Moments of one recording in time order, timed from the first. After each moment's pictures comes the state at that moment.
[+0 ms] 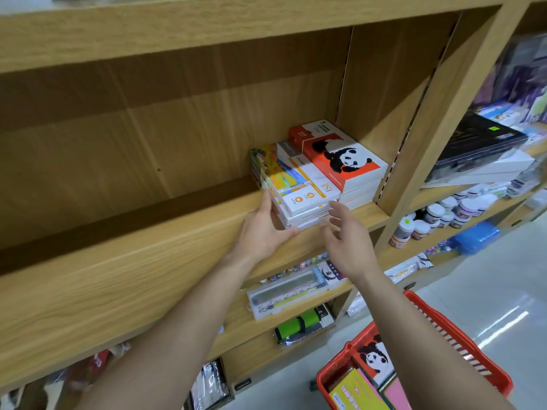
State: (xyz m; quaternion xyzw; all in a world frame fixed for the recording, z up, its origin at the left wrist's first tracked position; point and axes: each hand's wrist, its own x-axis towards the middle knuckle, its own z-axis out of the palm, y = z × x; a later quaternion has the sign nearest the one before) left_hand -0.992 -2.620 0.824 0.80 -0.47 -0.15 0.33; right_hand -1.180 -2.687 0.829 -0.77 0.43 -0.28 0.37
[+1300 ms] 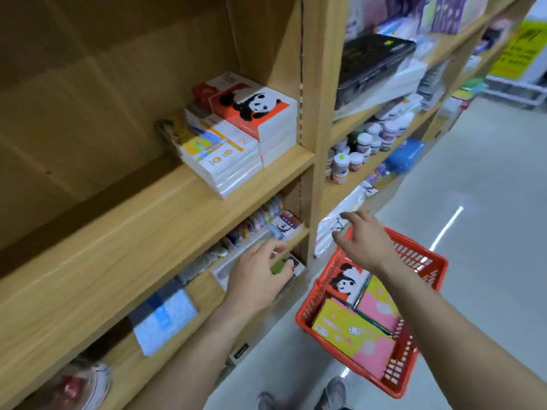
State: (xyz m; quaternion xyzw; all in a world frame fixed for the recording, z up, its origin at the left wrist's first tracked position) left_hand -1.115 -2.541 0.764 0.70 -0.63 -0.20 0.27; right_hand -1.337 -2.658 0.749 -0.75 0.61 -0.12 0.23
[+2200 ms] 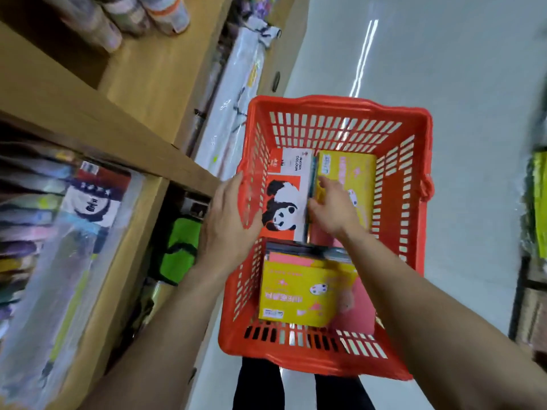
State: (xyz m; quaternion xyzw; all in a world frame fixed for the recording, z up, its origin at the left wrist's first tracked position) left_hand -1.231 -2.726 0.427 0.62 -0.72 -0.29 0.14; right_hand -1.450 -2.713 0.357 -0.45 0.79 -0.11 0.41
